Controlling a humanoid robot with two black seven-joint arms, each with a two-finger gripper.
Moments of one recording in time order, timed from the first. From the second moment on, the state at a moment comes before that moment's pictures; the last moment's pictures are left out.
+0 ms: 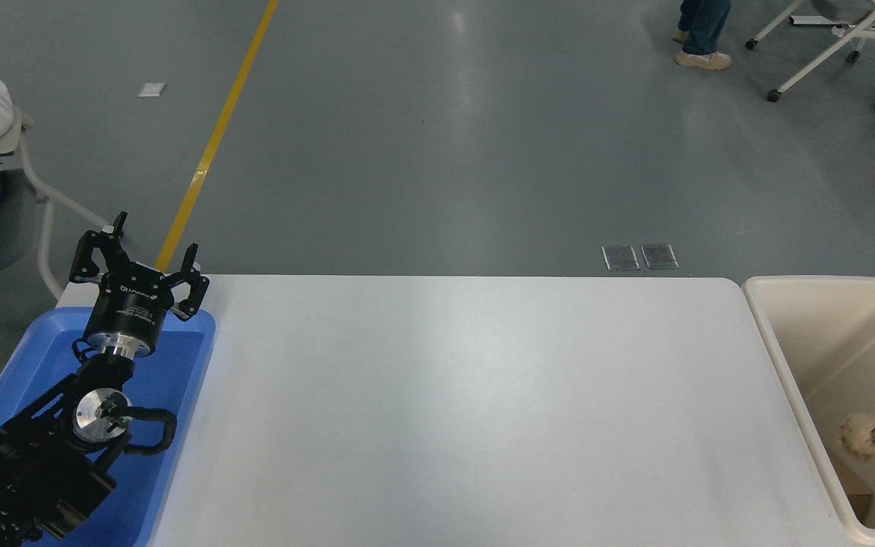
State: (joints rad) left arm -0.57 0.28 -0.90 -0.47 -0.07 -0.58 -0.48; right arm 0.85 -0.53 -0.81 0.35 0.33 -0.26 -0.05
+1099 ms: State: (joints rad) left arm -0.57 0.28 -0.90 -0.47 -0.07 -0.58 -0.48; right arm 1.57 -0.48 -0.89 0.73 0.24 -0.16 -0.05
